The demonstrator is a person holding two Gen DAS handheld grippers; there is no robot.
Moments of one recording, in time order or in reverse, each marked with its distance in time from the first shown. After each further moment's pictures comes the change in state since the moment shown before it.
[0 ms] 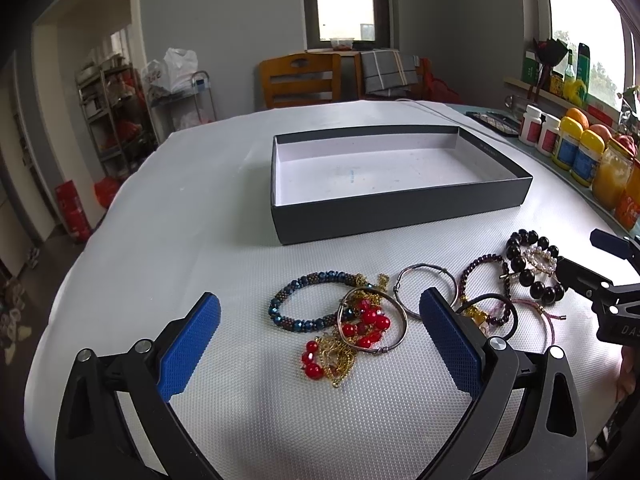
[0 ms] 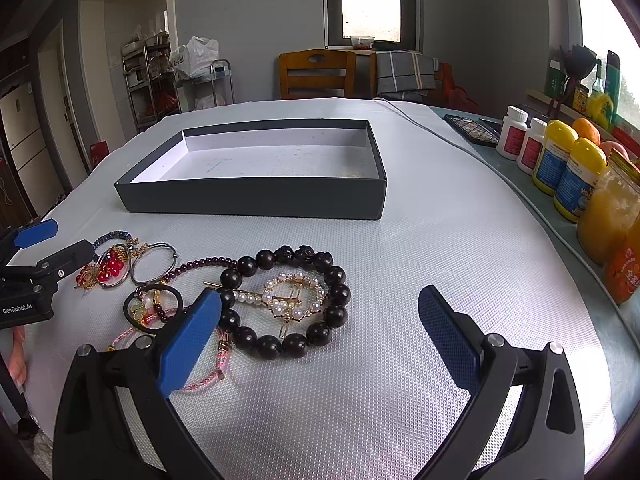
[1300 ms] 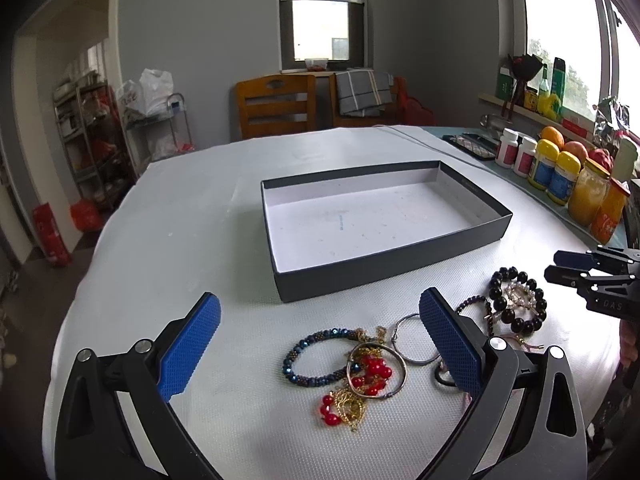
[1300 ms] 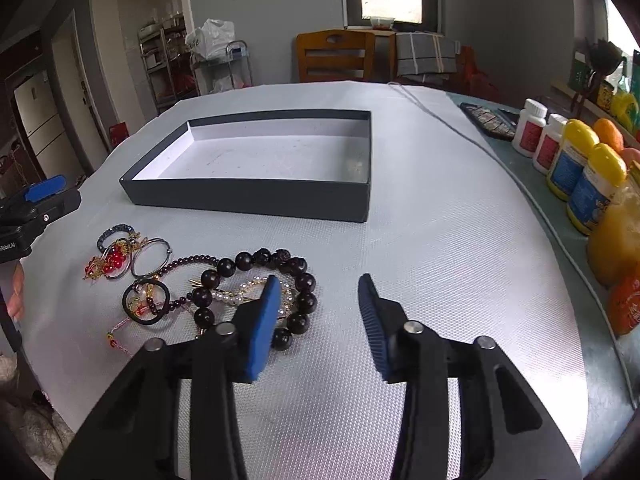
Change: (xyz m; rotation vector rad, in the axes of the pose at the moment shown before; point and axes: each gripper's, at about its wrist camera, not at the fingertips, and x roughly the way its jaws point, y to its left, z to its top) left arm -0.011 0.023 0.042 0.048 -0.051 -0.111; right arm 0.008 -0.032 0.023 -0.055 0.116 0.100
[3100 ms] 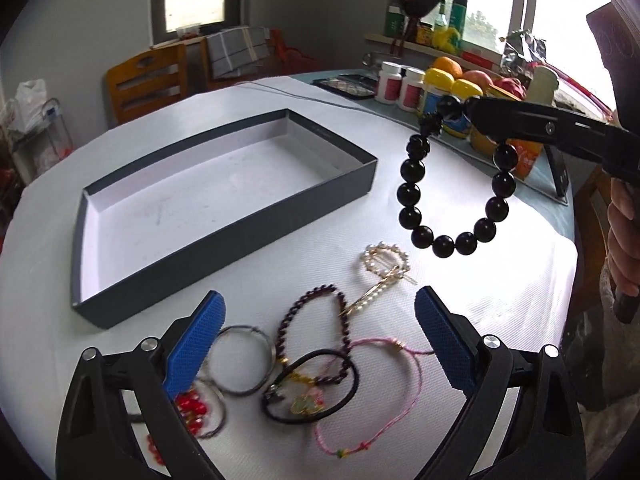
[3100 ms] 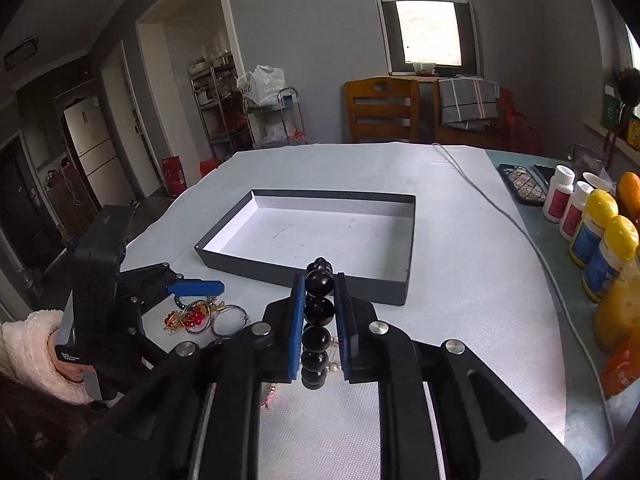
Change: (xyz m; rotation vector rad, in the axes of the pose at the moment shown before) left arm 0.047 -0.111 0.009 0.214 0.180 -0.356; right arm -0.070 0.000 0.048 -0.019 -0.167 0.164
